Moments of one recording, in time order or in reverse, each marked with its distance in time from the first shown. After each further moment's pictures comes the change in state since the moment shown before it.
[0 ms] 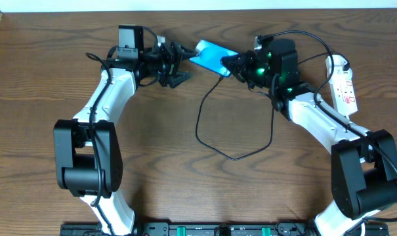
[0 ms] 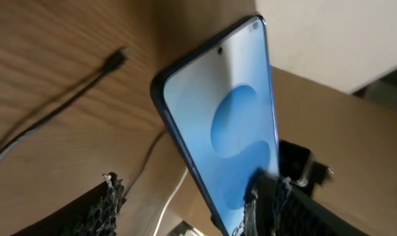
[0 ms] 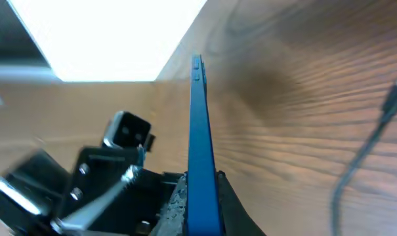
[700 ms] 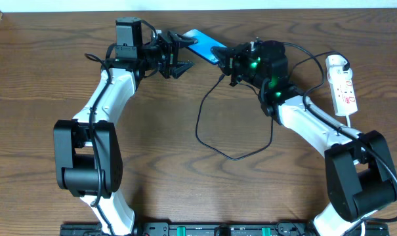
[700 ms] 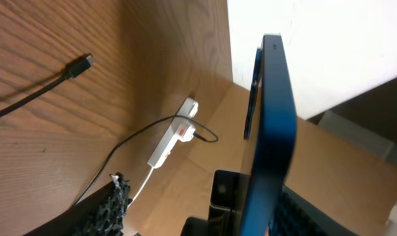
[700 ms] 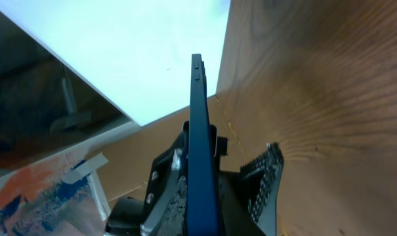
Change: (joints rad) left arm 0.000 -0.002 0.000 0.164 -0.031 -0.297; right arm 0.089 0.000 0.000 0.171 0.124 0.582
